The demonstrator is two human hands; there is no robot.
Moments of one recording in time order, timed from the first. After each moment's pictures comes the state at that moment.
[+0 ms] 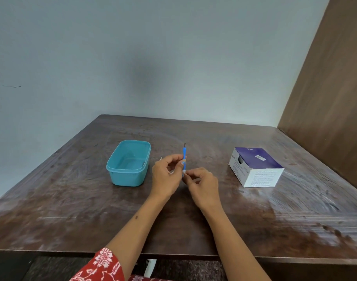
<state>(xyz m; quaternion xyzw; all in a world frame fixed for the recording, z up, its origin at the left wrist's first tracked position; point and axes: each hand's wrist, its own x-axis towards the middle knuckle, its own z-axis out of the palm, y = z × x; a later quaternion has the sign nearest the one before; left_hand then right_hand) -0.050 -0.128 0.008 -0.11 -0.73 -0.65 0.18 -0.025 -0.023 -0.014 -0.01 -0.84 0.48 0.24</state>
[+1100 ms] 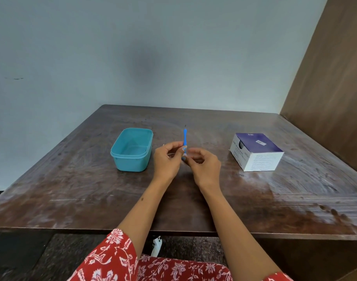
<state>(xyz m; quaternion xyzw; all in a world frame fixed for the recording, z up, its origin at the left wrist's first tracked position) -0.050 -0.127 0.006 -0.08 -0.72 -0.66 0.17 -0.023 -0.029 -0.006 -0.05 -0.78 0.56 0.27</state>
